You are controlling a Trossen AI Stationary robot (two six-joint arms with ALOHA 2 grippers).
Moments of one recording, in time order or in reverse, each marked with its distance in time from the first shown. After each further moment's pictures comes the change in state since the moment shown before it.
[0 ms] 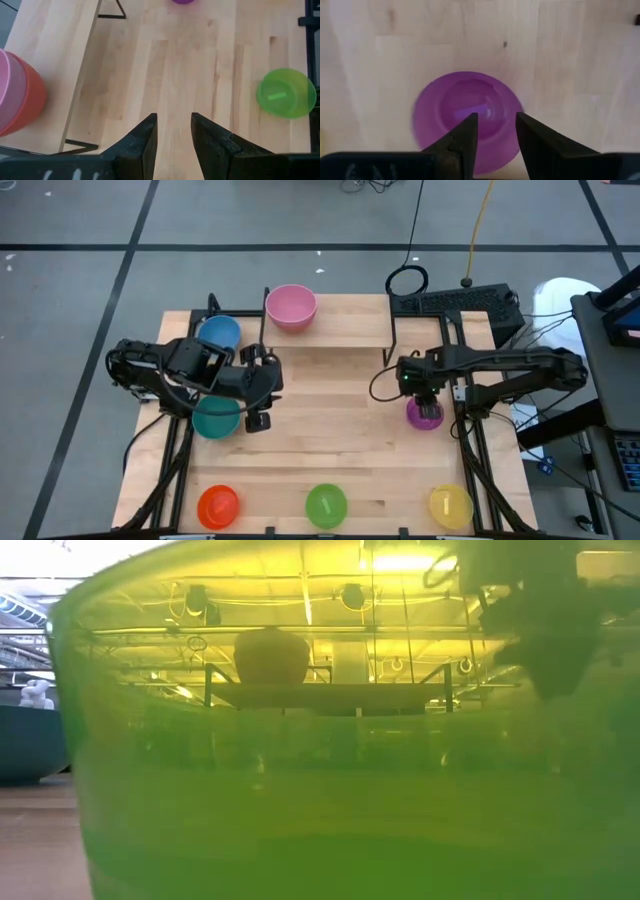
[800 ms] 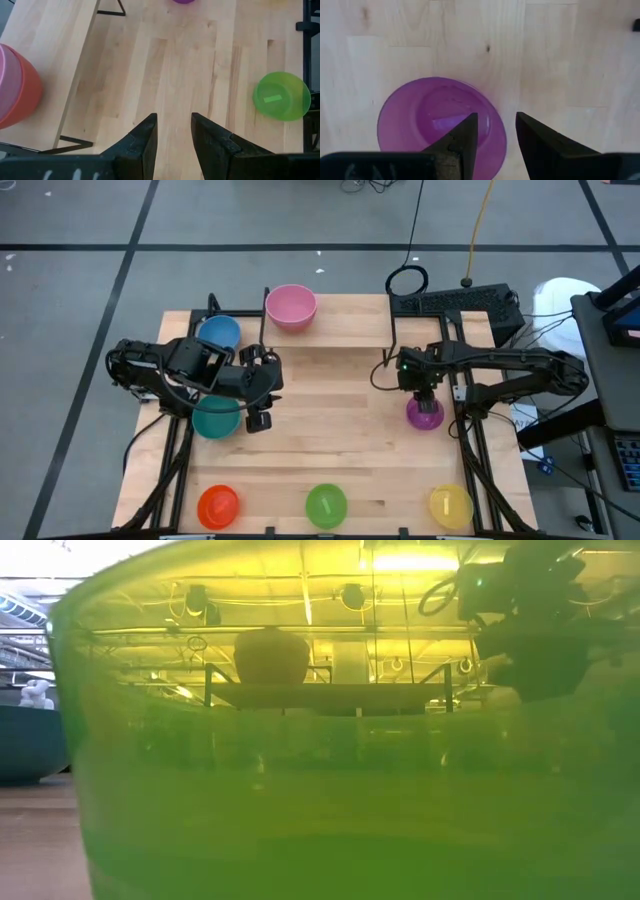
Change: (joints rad) left arm 0.000 0.000 0.000 -0.001 0.013 -0.038; right arm -0.146 0.002 -0.088 0.119 -0.047 -0.170
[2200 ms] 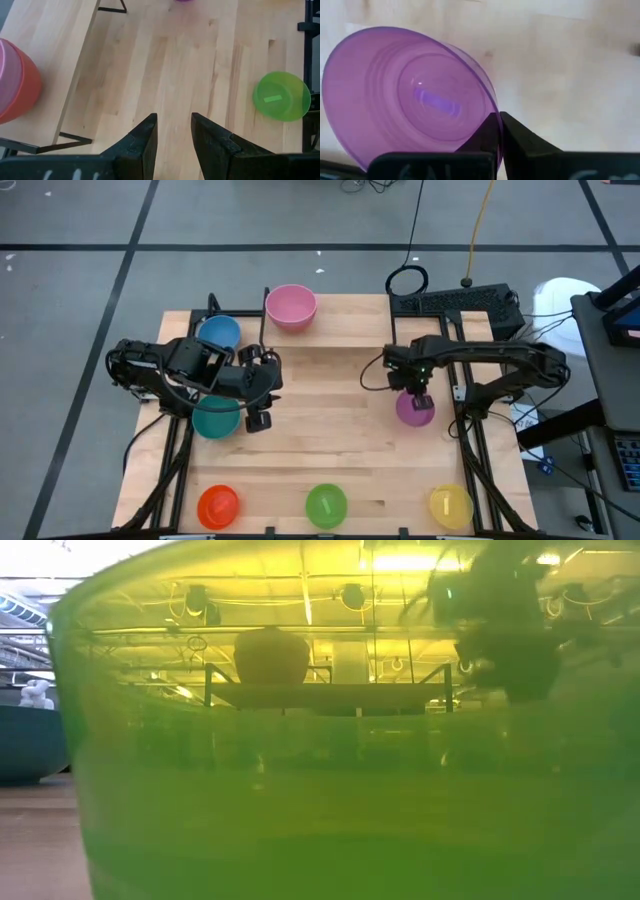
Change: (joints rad) left arm 0.000 0.000 0.000 -0.013 0.000 -0.021; right arm -0.006 0.184 0.158 -0.096 0.017 -0.115
